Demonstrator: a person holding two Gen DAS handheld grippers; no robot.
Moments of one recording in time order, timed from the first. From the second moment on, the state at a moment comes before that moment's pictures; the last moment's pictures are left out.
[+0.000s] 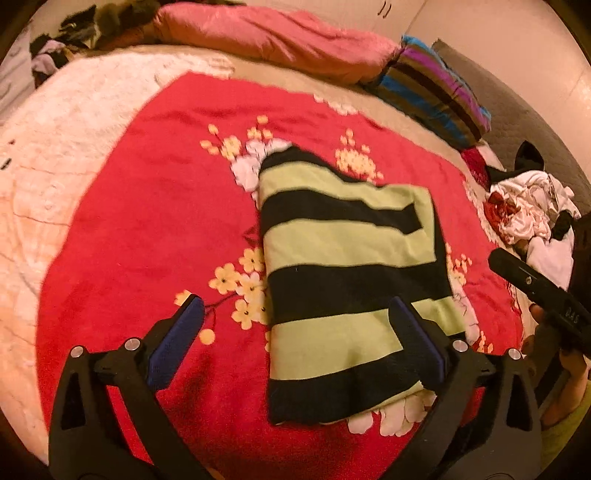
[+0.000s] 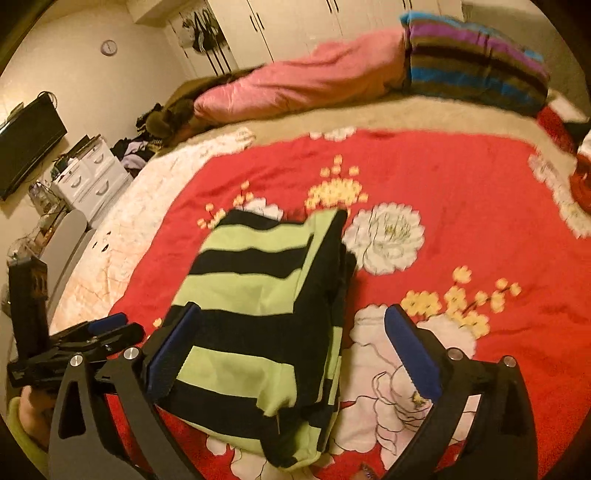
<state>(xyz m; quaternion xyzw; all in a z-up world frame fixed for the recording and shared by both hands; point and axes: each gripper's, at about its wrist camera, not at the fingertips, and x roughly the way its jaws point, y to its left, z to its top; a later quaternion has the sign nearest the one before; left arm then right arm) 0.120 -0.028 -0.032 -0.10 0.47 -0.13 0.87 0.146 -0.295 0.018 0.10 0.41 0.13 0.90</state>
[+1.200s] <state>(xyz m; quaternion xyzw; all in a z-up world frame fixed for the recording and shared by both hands) -0.015 -0.034 -0.022 -0.04 0.43 -0.09 0.90 -0.001 -0.282 -0.003 0.05 0.39 0.09 0.91</state>
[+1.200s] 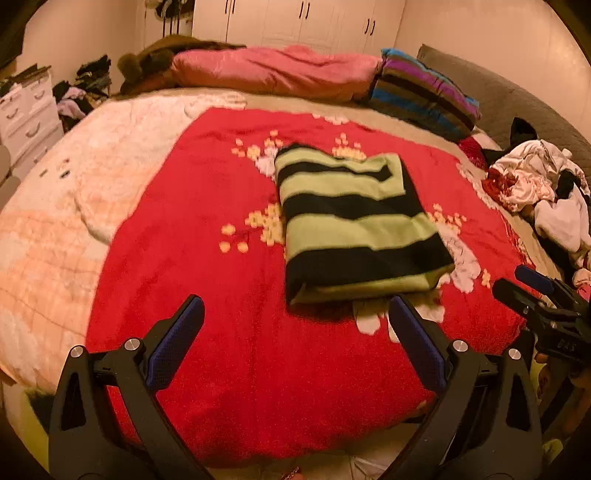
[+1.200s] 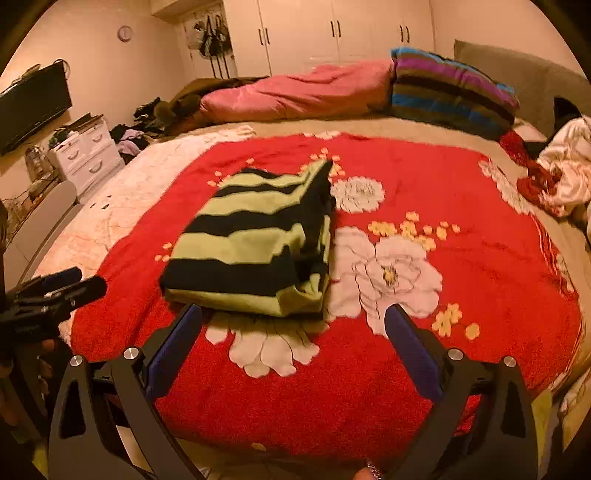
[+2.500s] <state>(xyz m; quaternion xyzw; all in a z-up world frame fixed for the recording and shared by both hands) -0.010 -0.039 -0.033 -0.04 0.44 -0.09 0.89 0.006 -0.286 -0.021 0.04 0.42 0.09 0.90</state>
